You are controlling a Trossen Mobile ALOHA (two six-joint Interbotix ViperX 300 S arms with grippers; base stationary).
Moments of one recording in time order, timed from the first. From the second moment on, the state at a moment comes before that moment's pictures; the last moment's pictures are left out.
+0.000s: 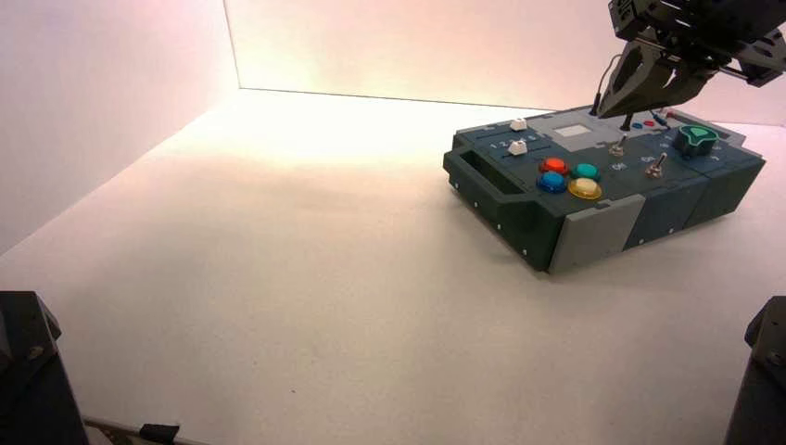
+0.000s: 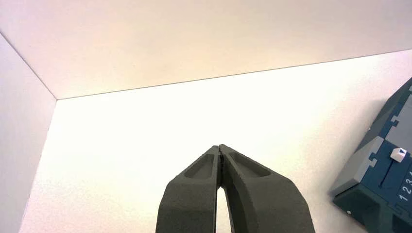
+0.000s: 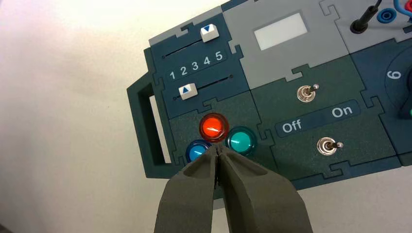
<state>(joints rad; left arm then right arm) -0.40 -0.12 0.73 -0.22 -0.09 0.22 0.13 -0.49 1.09 0.54 0.45 -0.31</state>
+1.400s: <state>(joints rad) -0.40 -0.11 0.73 -0.22 -0.09 0.22 0.13 -0.41 1.07 0.52 0.42 -0.32</state>
